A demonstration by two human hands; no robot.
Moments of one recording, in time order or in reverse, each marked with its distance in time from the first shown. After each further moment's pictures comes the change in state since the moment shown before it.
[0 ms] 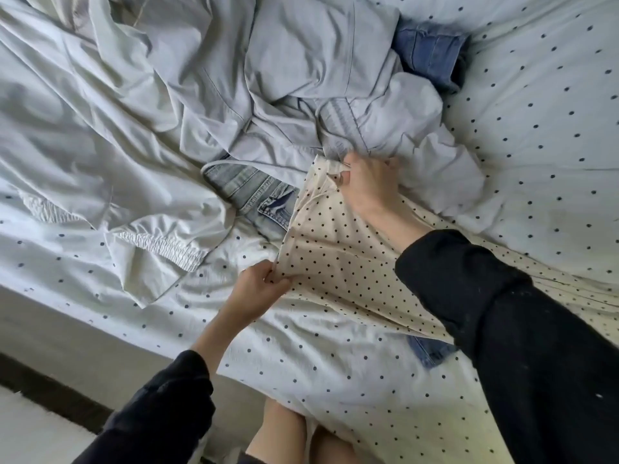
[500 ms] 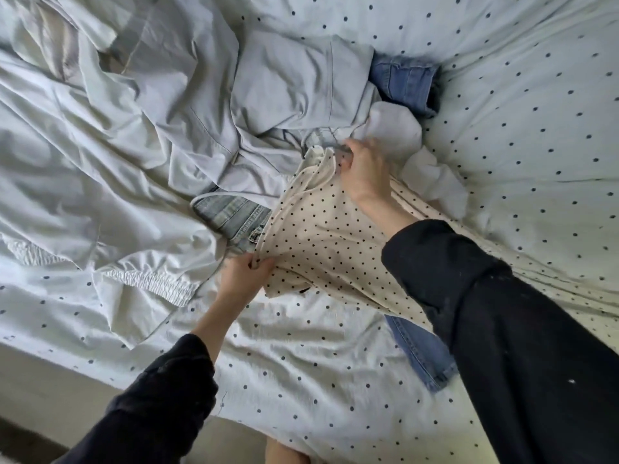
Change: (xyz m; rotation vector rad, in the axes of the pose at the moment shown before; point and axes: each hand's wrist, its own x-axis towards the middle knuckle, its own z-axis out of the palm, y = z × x) left_hand 0.050 0.029 -0.022 0.006 0.165 -0.036; right_hand 0.049 0.008 -0.010 0.272 0.057 0.218
